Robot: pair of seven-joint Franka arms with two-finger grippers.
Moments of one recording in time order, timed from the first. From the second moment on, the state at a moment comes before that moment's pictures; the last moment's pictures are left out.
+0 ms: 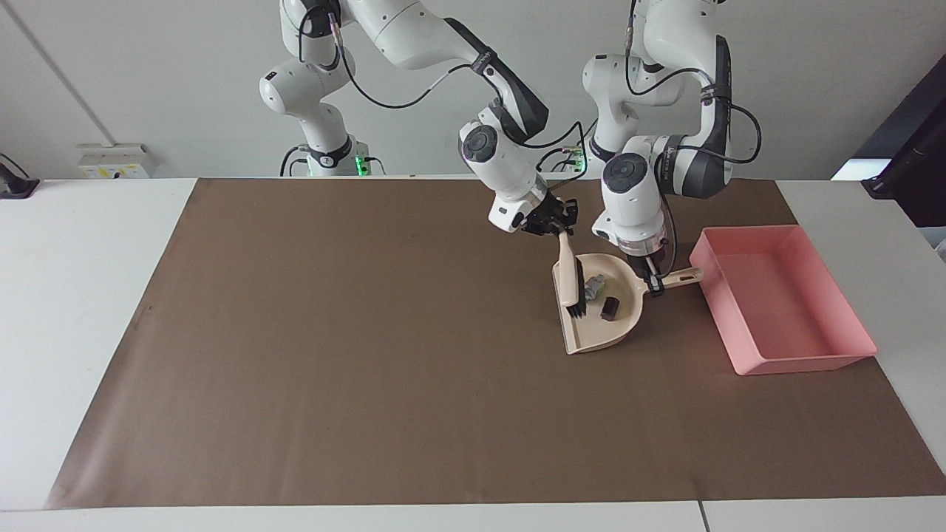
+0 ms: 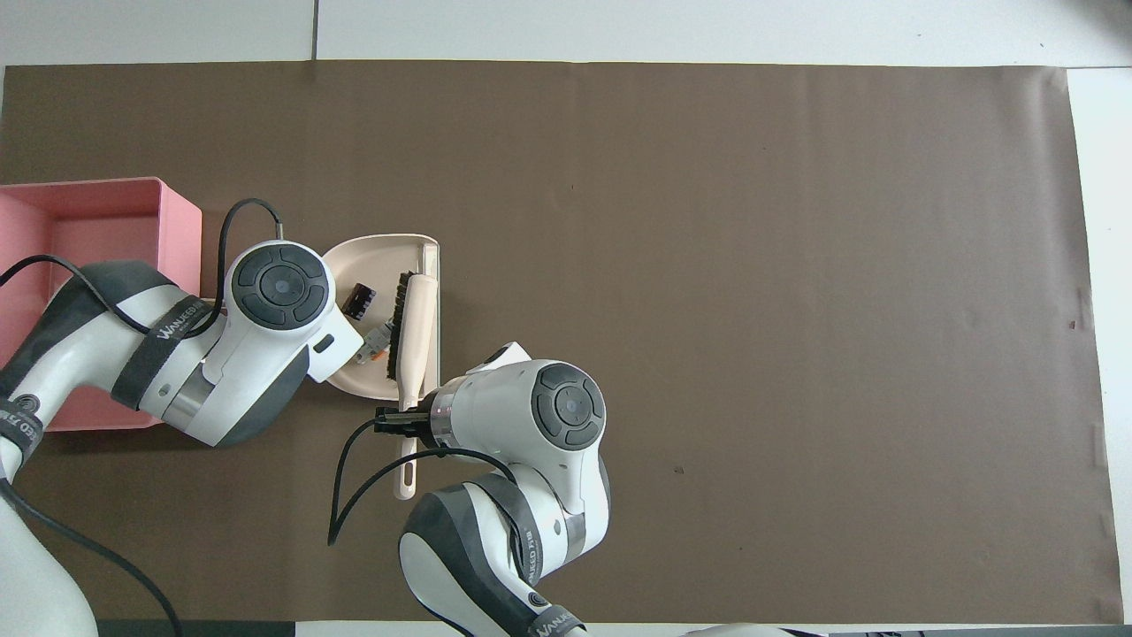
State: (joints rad) left arm -0.35 0.09 0.01 -2.14 0.53 2.12 1.00; right arm 0.82 0.38 0.09 -1.84 0.81 2.56 0.34
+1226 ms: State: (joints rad) left arm -0.29 0.07 0.01 -2.20 0.22 2.25 1.22; right arm 0.37 -0.03 0.05 -1.94 0.13 1.72 0.49
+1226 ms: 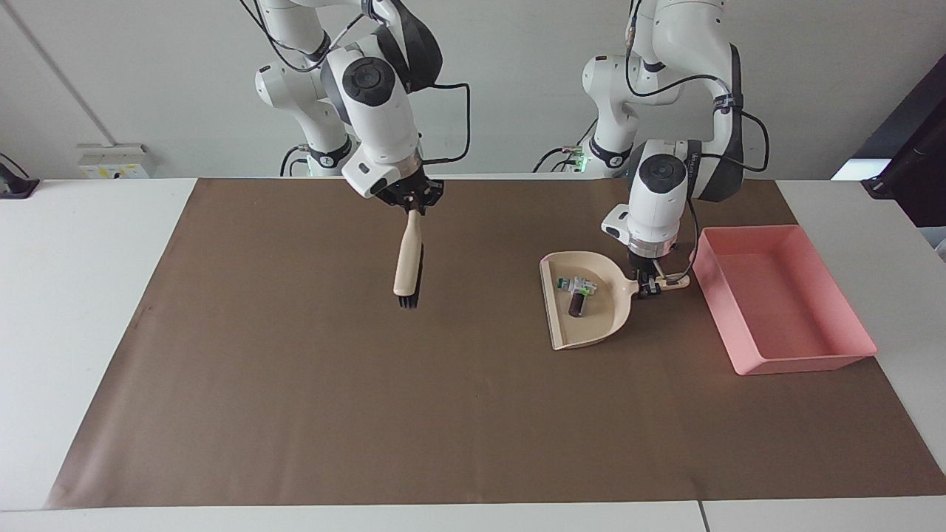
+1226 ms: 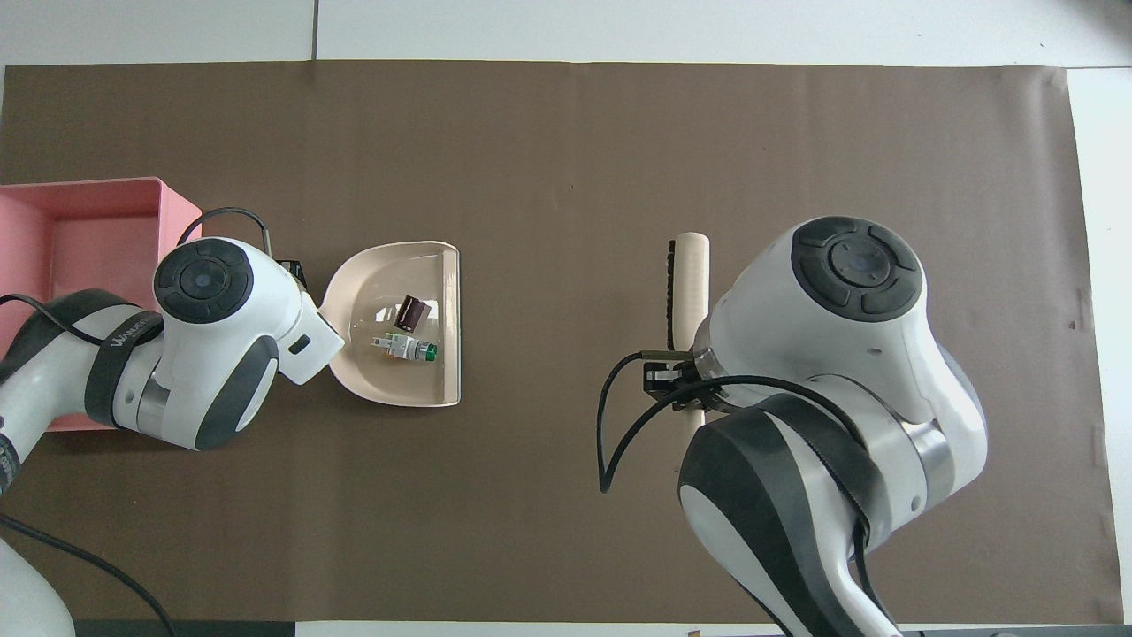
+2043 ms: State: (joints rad) left arm -0.13 -0.04 0.02 -2.16 -0.12 2.21 1.46; right arm -0.21 -0.06 0.05 -2.20 -0.01 1.94 -0.06
